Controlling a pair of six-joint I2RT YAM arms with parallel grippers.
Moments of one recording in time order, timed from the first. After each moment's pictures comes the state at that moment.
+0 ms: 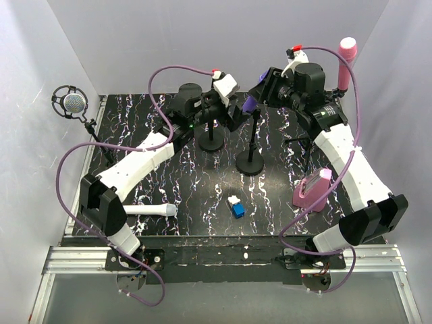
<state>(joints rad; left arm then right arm) -0.65 1.62 1.51 0.04 0.37 0.15 0.40 1.47 1.65 -0.45 -0.14 0.49</state>
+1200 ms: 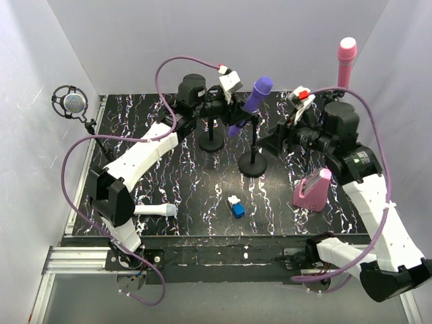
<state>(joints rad) -0.63 1.75 1.67 -0.06 0.62 0.12 0.36 1.05 1.37 -0.59 -0.61 0.12</state>
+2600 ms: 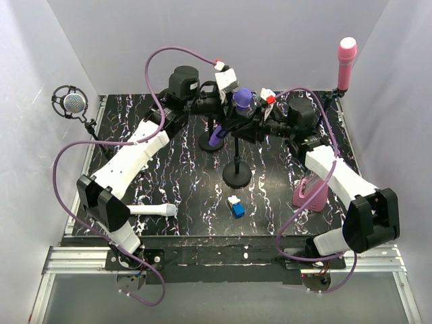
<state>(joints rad) -0.60 1.67 1.76 -0.31 0.73 0.22 0.39 1.41 1.10 0.19 -0.96 0.00</state>
